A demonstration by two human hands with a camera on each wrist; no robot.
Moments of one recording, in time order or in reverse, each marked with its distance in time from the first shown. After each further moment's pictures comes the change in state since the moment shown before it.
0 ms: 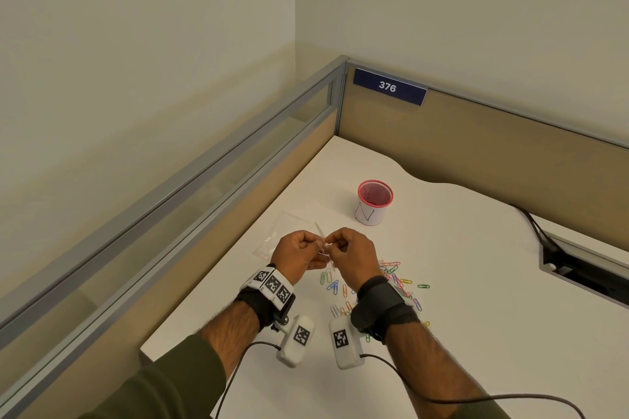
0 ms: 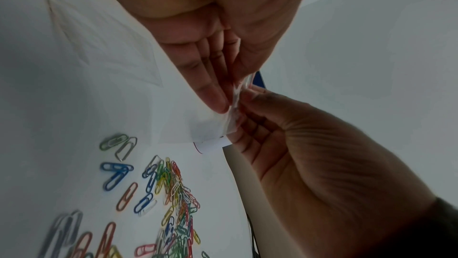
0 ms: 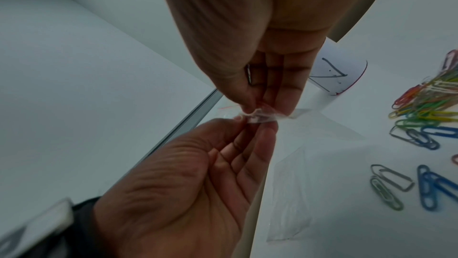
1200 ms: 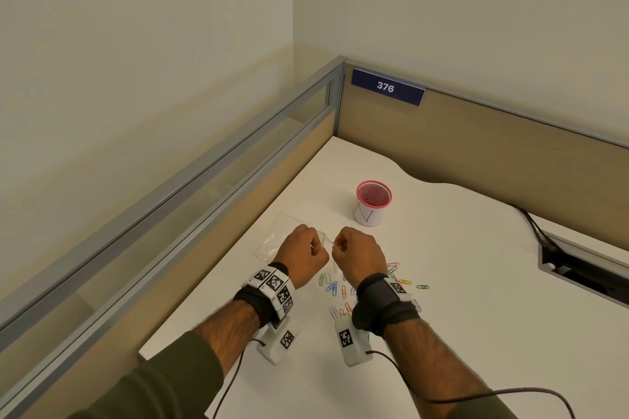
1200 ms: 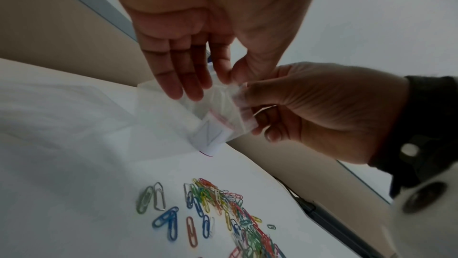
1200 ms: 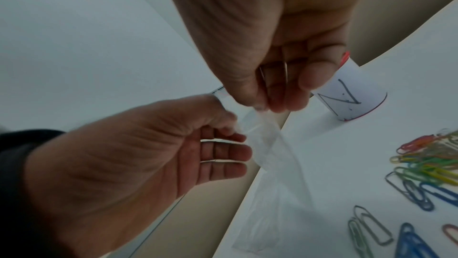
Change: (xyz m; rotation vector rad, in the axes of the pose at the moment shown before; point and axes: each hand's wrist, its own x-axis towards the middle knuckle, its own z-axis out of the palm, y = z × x) left_hand -0.010 0.026 0.006 0.809 -0.016 0.248; right_hand 0.004 -0.005 -0.008 -0.399 -0.026 0.043
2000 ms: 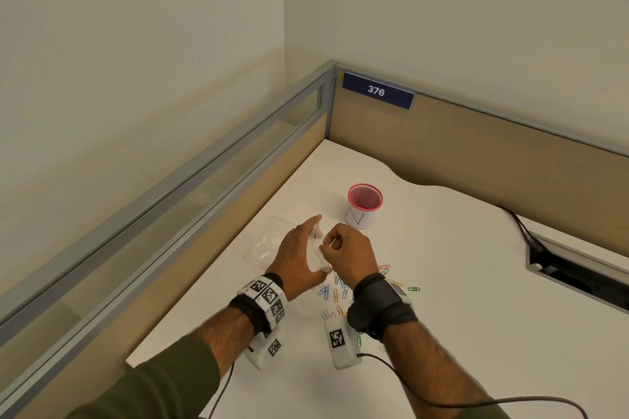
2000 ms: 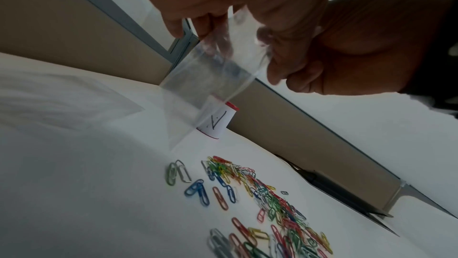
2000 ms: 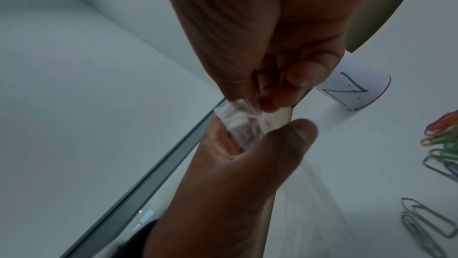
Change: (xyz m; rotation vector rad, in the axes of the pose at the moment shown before) left_hand 0.000 -0.010 0.016 -0.077 -0.011 0.123; right_hand -0.001 -0.006 -0.013 0.258 0.011 -0.021
